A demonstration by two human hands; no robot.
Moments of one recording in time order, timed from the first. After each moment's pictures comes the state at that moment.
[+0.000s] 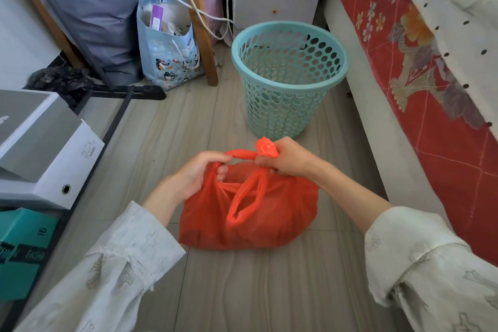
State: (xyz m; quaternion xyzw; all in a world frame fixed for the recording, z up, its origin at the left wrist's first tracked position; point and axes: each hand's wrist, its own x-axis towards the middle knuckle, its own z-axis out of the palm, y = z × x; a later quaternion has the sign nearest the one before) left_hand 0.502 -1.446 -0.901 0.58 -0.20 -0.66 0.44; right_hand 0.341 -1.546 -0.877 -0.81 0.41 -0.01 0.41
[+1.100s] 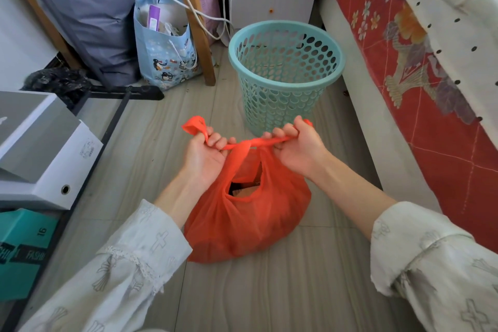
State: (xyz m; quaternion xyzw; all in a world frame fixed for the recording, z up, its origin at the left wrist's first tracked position) left_hand 0.483 -1.464 -0.885 0.42 -0.04 -0.52 0.75; right_hand 0.341 -1.548 -0.865 -0.20 0.37 -0.32 0.85
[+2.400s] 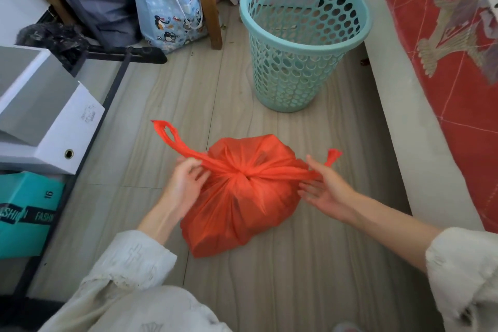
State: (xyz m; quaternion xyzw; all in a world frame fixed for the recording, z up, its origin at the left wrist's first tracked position) left_hand 0.497 -1.376 -0.963 0.53 0.00 -0.50 0.68; right_hand 0.270 -1.492 -0.950 -0.28 0.58 -0.16 0.75
